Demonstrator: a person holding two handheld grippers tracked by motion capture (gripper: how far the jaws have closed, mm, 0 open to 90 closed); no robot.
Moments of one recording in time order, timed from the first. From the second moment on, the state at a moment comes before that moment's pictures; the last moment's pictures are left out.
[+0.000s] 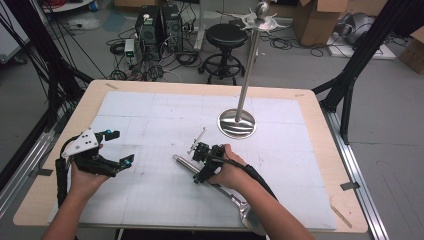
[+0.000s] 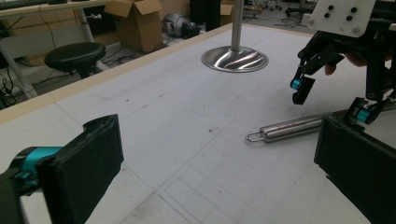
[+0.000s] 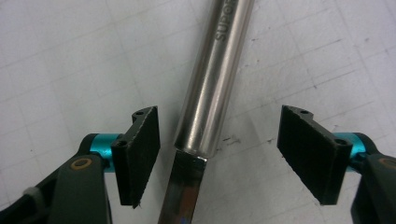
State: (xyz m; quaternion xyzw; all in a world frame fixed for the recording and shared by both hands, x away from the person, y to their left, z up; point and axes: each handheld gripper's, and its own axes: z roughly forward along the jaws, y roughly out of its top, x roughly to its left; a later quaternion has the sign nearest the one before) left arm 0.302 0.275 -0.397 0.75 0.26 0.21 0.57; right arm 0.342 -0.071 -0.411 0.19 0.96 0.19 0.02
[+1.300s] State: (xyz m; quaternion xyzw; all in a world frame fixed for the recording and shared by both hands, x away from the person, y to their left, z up) left arm 0.302 0.274 -0.397 0.76 0.25 0.21 0.57; right arm 0.333 -0.065 -0.413 0.17 0.97 0.17 0.01
